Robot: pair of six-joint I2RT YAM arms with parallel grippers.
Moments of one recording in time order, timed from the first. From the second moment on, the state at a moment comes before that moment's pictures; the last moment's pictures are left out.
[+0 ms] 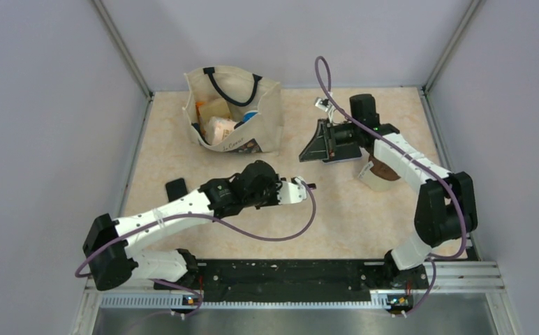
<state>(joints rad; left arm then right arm) -0.98 1.24 0.95 -0.44 -0.05 0.63 0.33 1.60 1.20 -0.23 -1.31 0.14</state>
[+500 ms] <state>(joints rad) -0.74 1.15 0.95 -0.47 0.23 0.47 0.27 1.32 1.25 -0.44 -1.19 -0.14</state>
